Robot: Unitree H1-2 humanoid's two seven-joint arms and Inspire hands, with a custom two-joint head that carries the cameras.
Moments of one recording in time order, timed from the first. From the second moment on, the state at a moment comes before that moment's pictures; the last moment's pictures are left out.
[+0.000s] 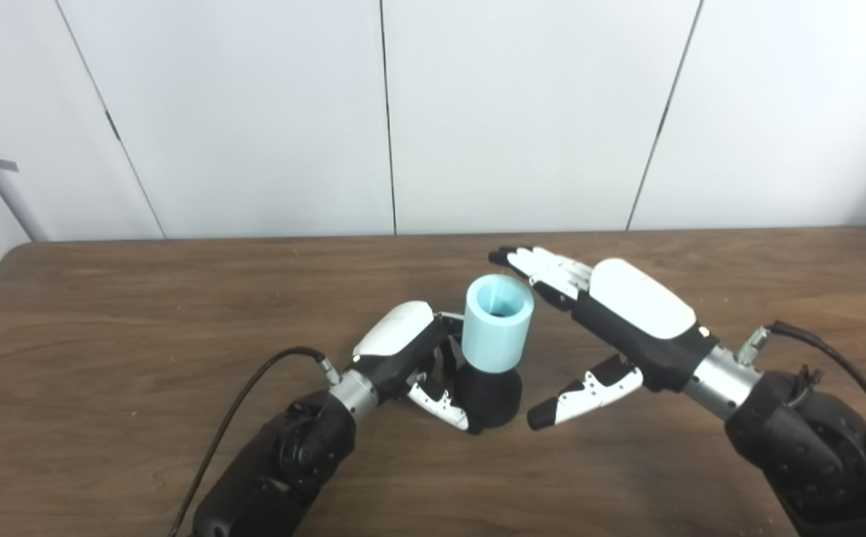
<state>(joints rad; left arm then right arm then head) -0.43 0.23 -0.44 0.19 0.57 -0.06 -0.17 -0.32 -0.46 0.23 -0.42 -0.51 -0.02 0.44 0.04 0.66</state>
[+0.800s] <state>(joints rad) -0.43 0.23 -0.44 0.20 0.57 -0.06 -0.16 -0.37 -0.43 0.27 -0.45 -0.56 -0.02 0.52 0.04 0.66</state>
